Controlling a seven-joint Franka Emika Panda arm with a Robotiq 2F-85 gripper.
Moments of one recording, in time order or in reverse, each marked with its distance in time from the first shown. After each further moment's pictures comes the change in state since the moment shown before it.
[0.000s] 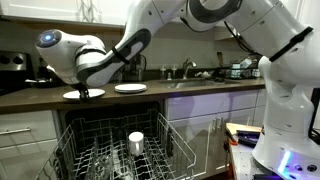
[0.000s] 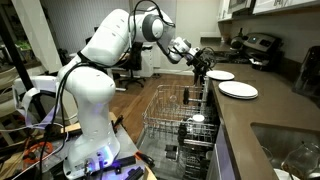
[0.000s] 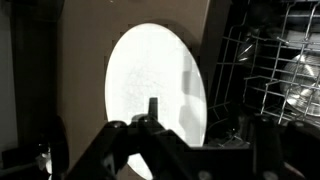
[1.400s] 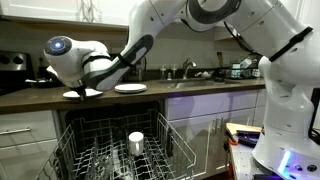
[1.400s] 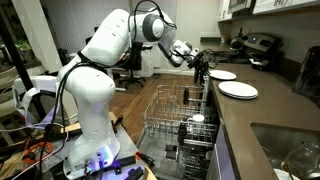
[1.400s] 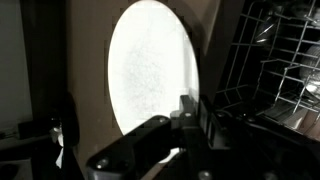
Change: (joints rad) arm -0.008 0.000 -0.017 -0.043 -0.116 0.148 0.077
